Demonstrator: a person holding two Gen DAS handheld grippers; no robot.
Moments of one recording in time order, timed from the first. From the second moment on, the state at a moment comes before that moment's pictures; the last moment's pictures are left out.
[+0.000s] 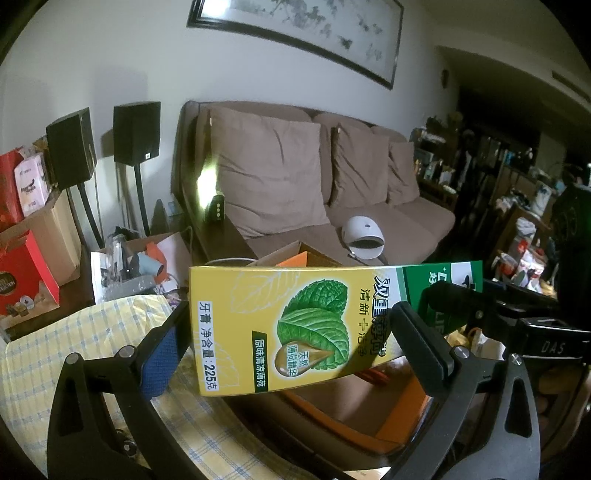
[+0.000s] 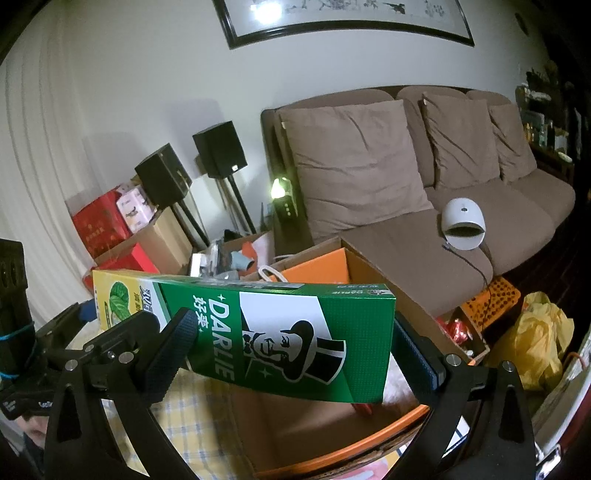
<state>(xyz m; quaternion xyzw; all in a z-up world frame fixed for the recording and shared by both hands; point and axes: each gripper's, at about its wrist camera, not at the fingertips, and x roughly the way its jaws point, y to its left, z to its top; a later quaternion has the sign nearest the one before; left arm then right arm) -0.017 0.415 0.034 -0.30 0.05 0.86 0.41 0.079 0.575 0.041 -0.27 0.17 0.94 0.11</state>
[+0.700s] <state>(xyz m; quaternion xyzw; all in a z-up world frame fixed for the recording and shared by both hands) -0.030 0.417 0.017 -0.31 0.05 0.85 0.41 0.065 0.579 0.024 -0.30 0.18 0.93 0.11</state>
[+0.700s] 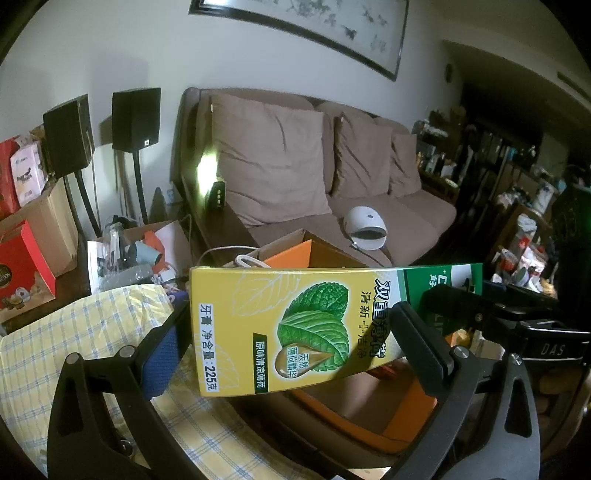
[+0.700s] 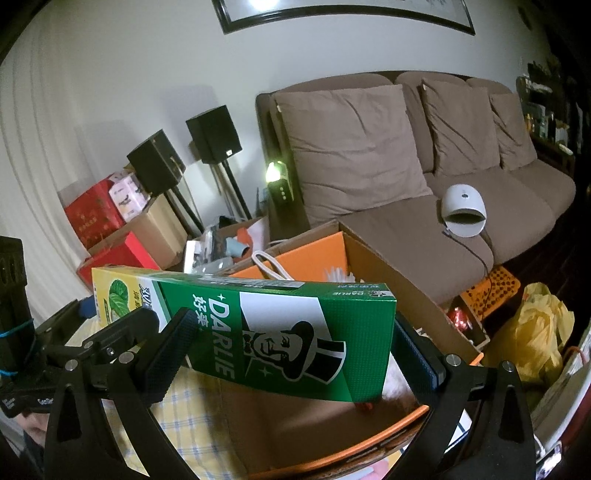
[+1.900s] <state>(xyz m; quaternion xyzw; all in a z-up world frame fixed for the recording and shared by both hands) -0.045 0.422 -0.011 -0.34 0.05 0.84 0.41 0.046 0.580 0.006 -0.33 0.18 0.92 0.12</state>
